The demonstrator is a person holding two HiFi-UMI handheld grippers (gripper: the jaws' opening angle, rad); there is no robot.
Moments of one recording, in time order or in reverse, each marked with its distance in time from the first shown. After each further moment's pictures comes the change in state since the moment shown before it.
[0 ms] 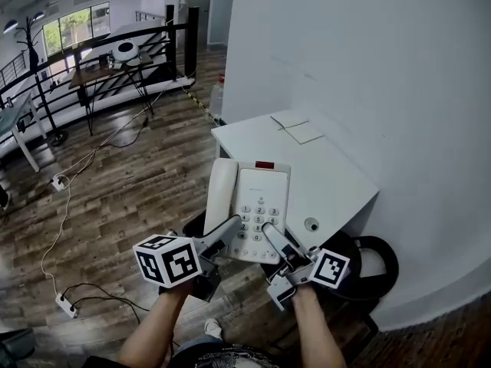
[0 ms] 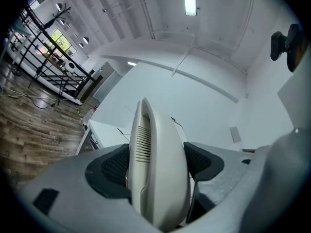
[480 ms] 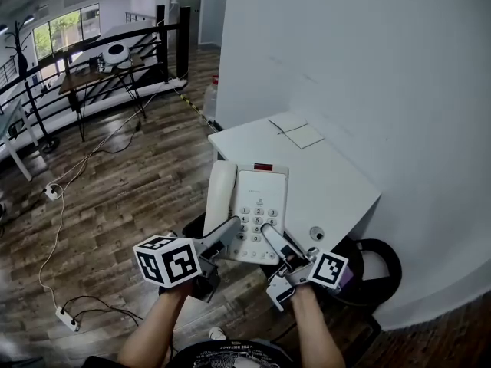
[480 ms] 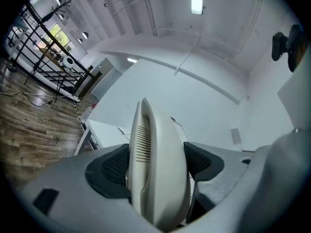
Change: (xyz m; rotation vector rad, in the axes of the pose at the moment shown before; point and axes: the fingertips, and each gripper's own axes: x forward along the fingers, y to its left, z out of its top) left arm 0.030 0.054 0.027 -0.016 0.032 -0.031; right arm 0.052 -0.034 0.013 -0.007 -0.028 -0.035
